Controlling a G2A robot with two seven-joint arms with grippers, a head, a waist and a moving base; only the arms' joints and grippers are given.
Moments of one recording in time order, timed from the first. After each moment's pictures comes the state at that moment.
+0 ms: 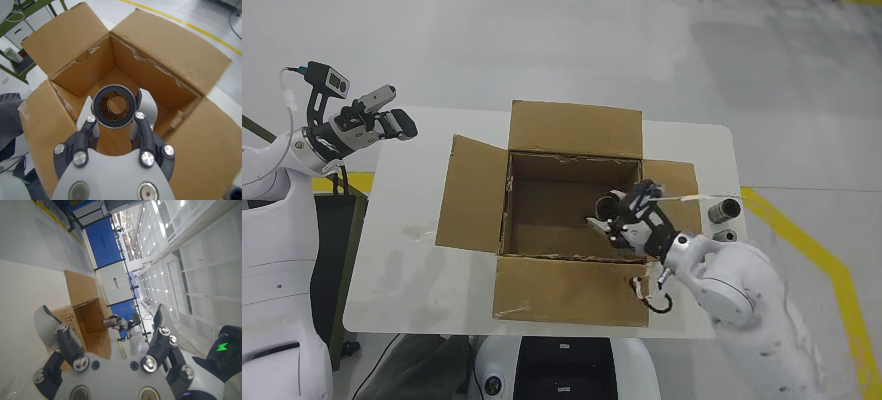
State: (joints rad) left arm 1.02 -0.93 -1.76 -1.33 -0.46 -0.16 -1.25; right arm -1.33 -1.20 1.17 -2.02 -0.98 -0.36 0.71
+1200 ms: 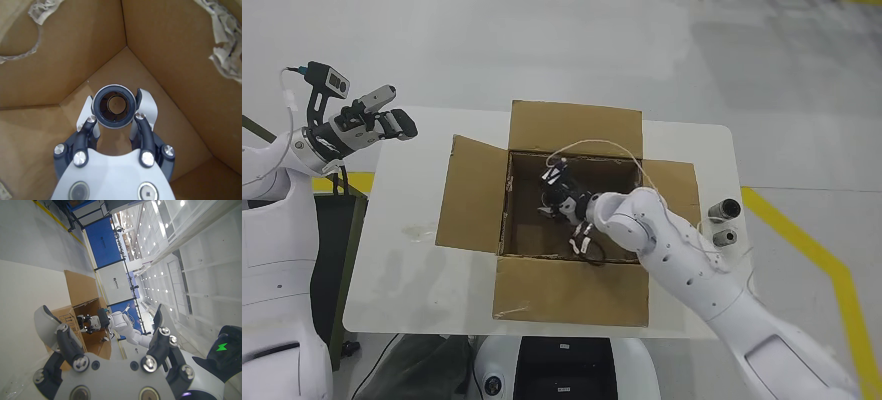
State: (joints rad) left arm 1.02 -0.93 -1.76 -1.33 -0.46 -0.16 -1.25; right arm -0.81 -1.37 0.70 -1.33 -0.89 -0.23 0.71
